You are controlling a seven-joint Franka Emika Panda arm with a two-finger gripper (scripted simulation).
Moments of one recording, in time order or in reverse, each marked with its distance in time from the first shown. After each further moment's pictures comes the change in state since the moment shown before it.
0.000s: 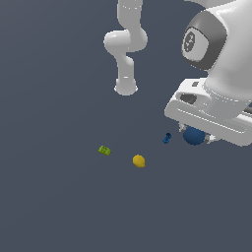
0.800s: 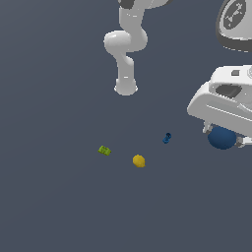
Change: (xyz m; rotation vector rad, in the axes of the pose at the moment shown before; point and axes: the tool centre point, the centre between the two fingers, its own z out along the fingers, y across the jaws) arm 0.015 -0.049 -0.047 0.000 0.000 0.000
